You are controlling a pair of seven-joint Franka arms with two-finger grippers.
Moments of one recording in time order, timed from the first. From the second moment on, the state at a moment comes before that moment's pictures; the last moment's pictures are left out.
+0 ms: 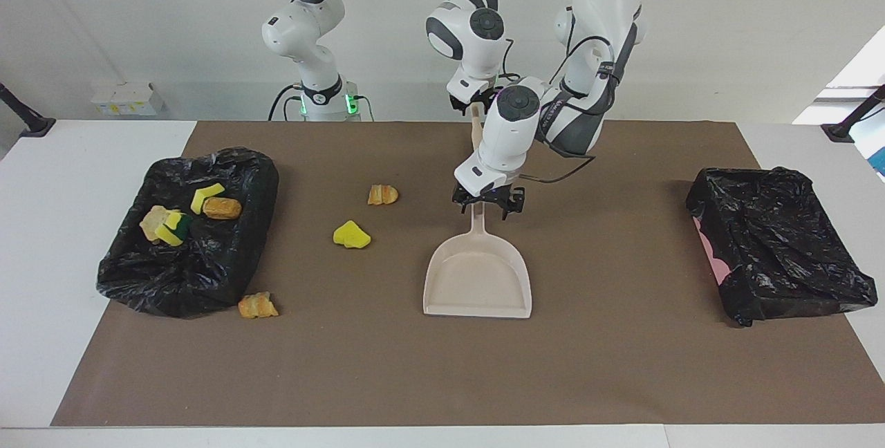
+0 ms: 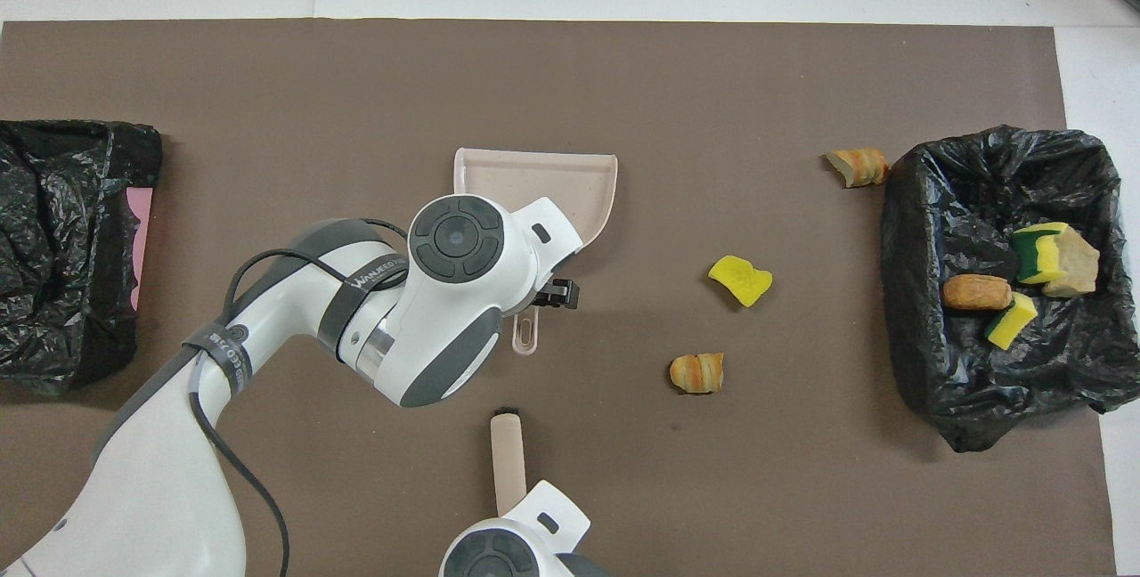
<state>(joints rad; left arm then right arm) -0.10 0.35 -0.60 -1.87 0.13 2.18 -0.51 0.96 0.05 0.08 -2.20 0.30 2.08 0.82</state>
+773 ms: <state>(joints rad) -0.10 0.34 -0.60 -1.89 0.16 2.19 -0.51 0.96 0.05 0.08 -2.22 0.30 2.10 0.82</state>
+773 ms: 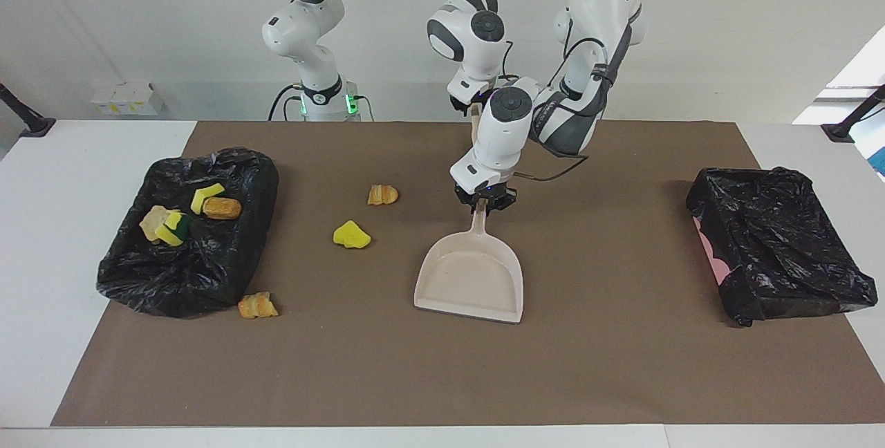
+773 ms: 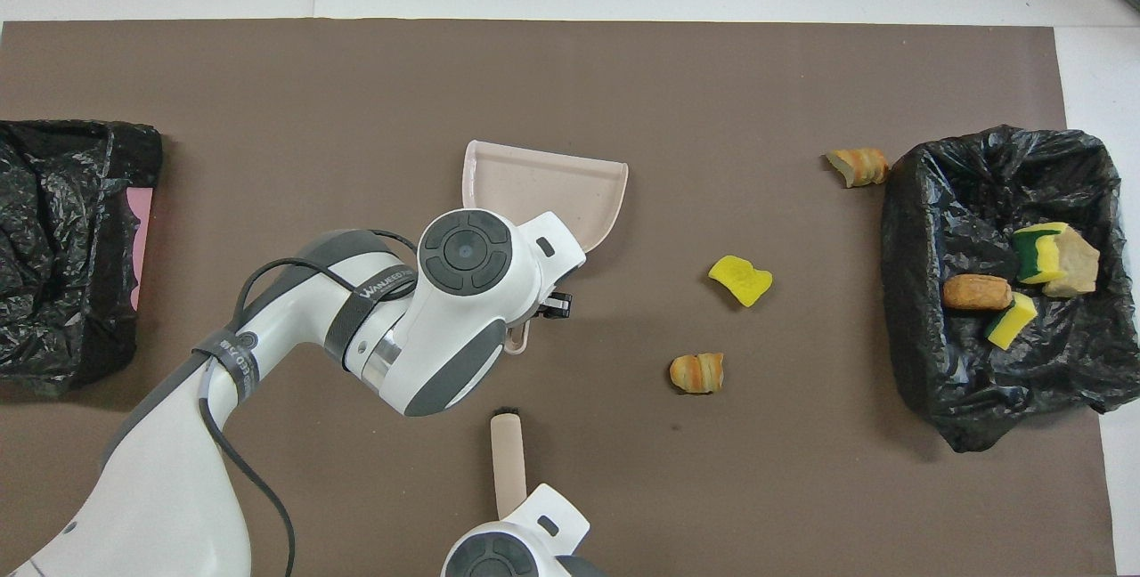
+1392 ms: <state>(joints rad) -0.03 0.26 -0.56 -1.88 0.26 2.05 -0.10 0.97 0.07 0.08 -2.22 0.30 2.12 0.83</state>
